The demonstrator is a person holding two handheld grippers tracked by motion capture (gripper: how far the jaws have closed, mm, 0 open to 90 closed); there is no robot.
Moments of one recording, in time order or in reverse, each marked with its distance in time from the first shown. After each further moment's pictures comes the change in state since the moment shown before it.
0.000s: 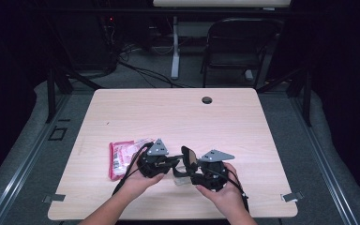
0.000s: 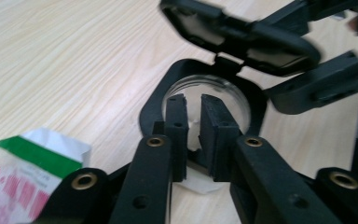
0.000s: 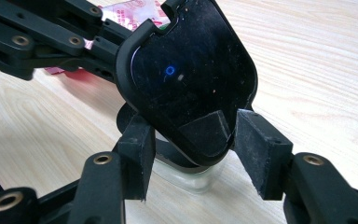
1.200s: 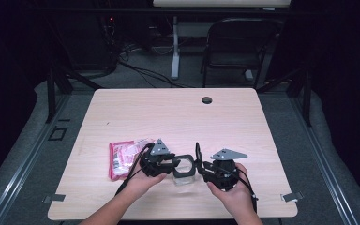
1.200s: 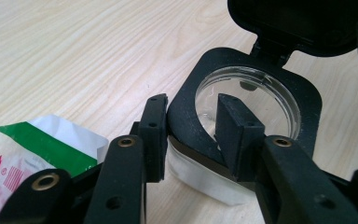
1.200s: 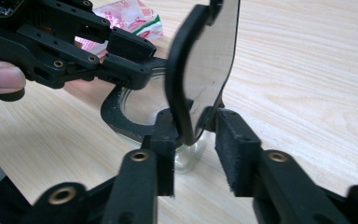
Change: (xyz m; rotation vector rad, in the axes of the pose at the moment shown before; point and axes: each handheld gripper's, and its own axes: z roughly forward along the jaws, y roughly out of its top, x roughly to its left) left arm 0.006 -0.009 0.018 -0.003 0.055 -0.030; right arm -0.018 -0.002 -0.022 0.019 -0.003 0.051
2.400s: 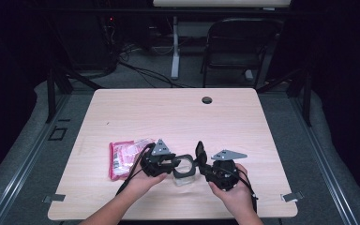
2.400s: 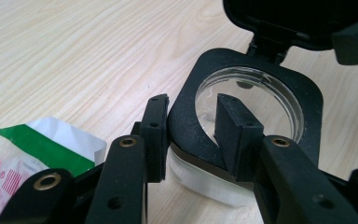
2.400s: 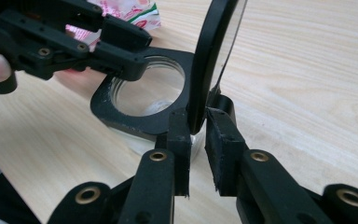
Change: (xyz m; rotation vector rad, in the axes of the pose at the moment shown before) left arm 0.000 0.000 0.001 0.005 -0.003 -0.001; right arm -0.006 -0.006 0.009 0.011 0.017 0.014
